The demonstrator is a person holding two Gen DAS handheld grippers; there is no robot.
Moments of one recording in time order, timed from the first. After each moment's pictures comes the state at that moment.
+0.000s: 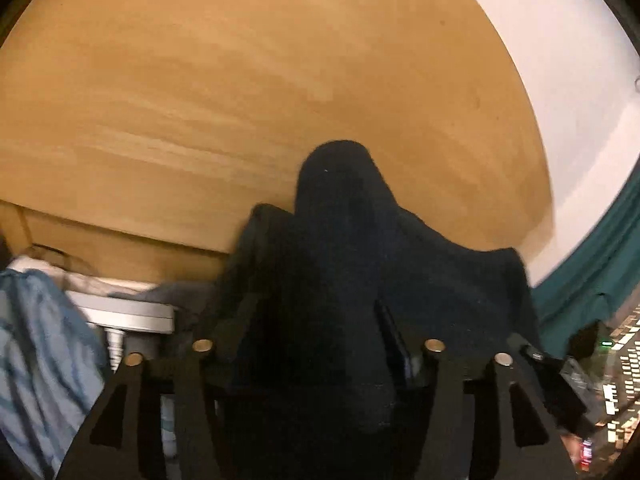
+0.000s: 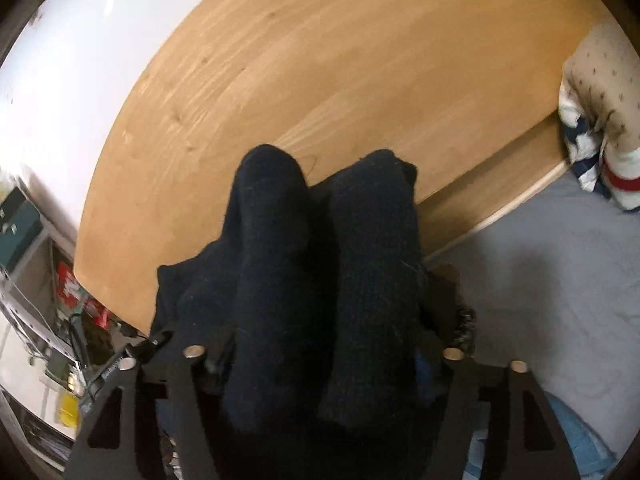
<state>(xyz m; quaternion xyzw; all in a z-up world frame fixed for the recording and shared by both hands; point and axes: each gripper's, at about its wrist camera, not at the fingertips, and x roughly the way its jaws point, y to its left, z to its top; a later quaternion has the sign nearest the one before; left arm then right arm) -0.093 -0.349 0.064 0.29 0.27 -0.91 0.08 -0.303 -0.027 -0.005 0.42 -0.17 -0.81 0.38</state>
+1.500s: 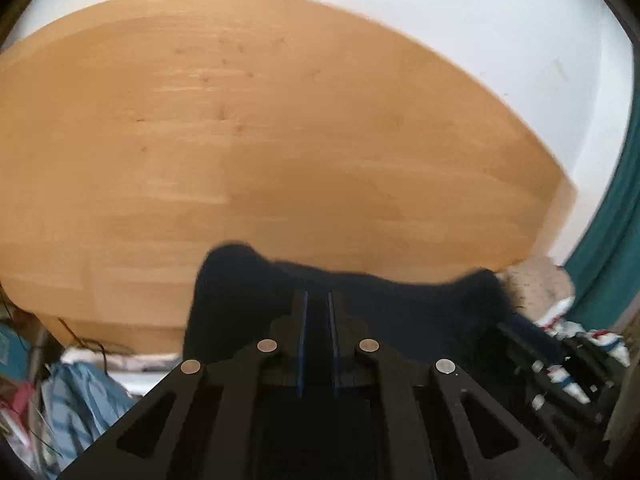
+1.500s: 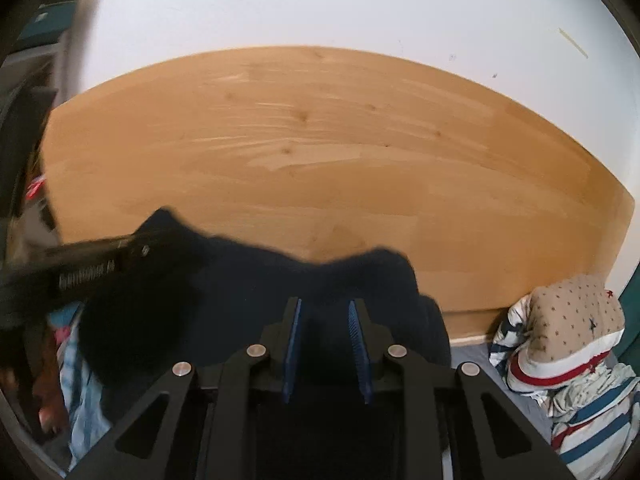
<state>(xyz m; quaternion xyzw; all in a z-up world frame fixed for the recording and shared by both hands) -0.174 -0.297 0.124 0.30 0.14 -0.94 0.12 -0.268 -0.152 0.081 0.27 0.14 -0.90 0.31</state>
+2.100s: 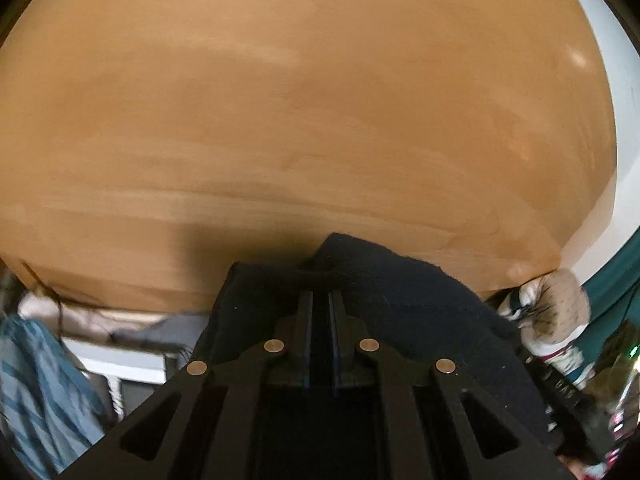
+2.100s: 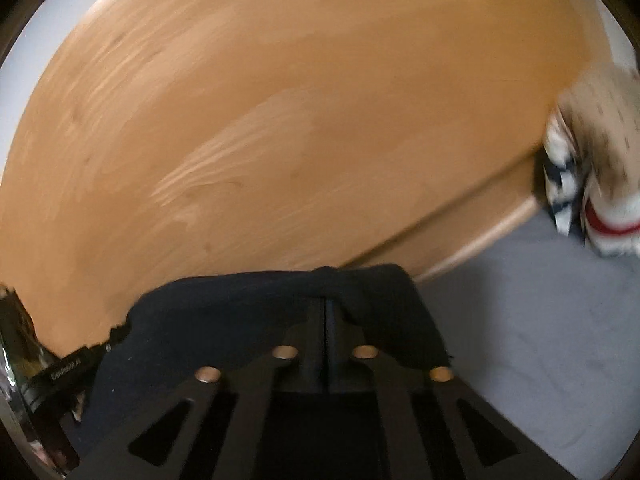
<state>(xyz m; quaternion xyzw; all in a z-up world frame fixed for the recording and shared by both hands) -0.220 -0.340 0.043 0.37 0.25 -0.89 0.12 -0.384 -0.099 -0.033 0.42 -0.13 -0.86 0.28</state>
